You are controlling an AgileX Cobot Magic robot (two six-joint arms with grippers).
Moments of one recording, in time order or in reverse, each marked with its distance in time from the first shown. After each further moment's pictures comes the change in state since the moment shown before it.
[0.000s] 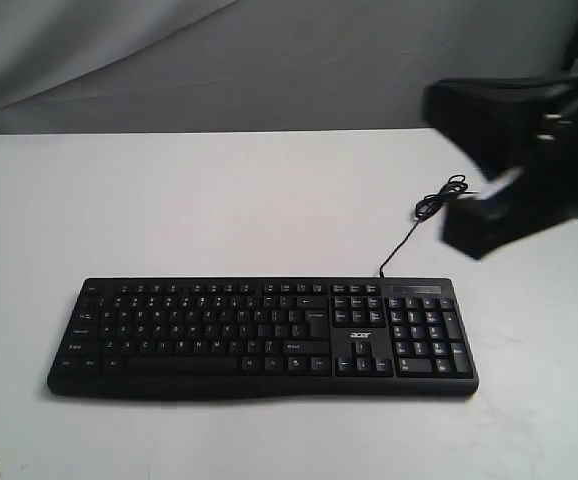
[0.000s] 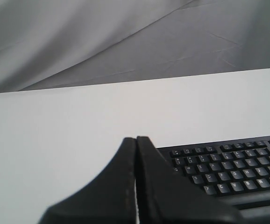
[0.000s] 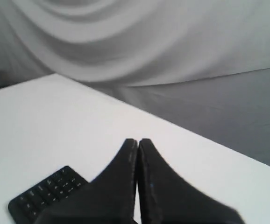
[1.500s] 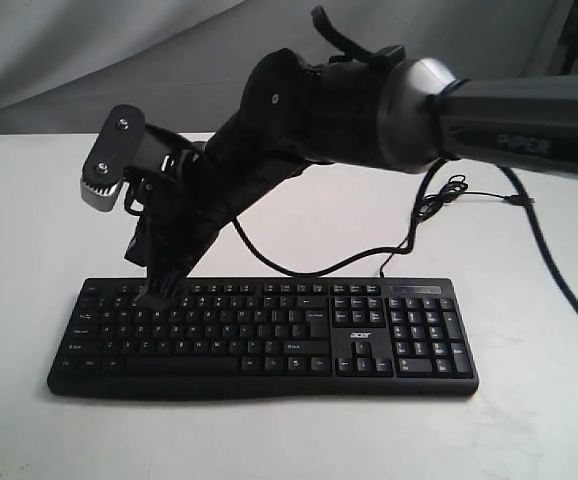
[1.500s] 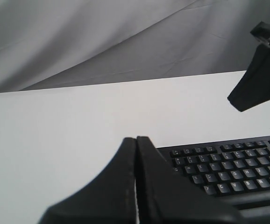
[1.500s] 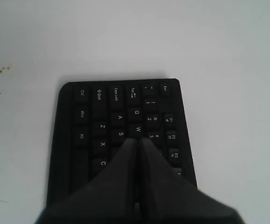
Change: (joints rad) left arm 0.000 0.000 0.000 0.000 0.000 0.000; right arm 0.092 1.127 -0.969 0.867 0.726 -1.349
